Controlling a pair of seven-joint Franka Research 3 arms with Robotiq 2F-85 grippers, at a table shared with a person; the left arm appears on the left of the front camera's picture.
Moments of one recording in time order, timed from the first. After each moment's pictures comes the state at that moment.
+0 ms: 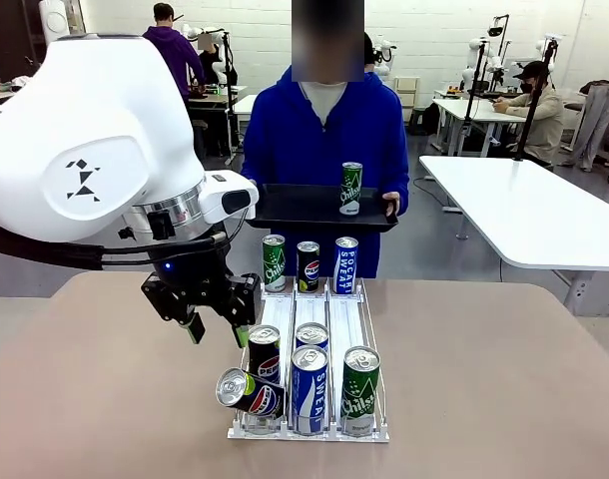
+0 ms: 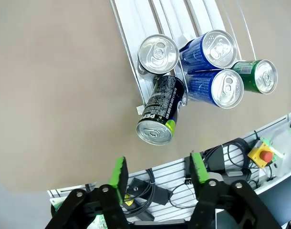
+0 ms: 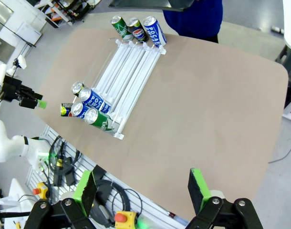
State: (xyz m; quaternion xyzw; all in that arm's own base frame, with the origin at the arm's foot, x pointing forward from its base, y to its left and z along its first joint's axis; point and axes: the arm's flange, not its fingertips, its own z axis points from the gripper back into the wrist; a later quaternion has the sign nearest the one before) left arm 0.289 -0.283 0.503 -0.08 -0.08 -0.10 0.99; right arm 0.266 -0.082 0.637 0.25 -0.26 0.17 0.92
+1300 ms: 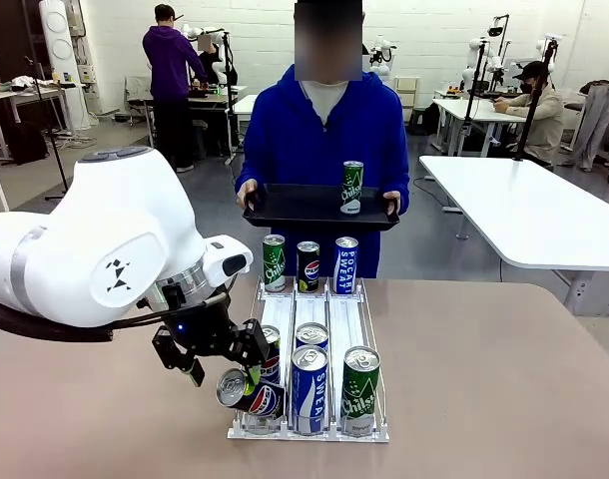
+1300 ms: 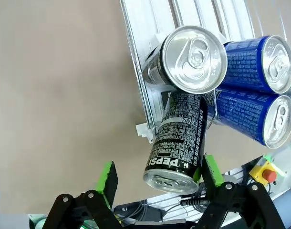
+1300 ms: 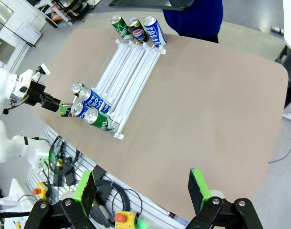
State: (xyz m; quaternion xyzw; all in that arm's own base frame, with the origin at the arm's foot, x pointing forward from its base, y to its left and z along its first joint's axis) left arm 0.310 -0.274 0.404 -0.11 -0.06 -0.06 0.99; right arm 0.266 -0.082 0.637 0.25 -0.26 0.17 0.92
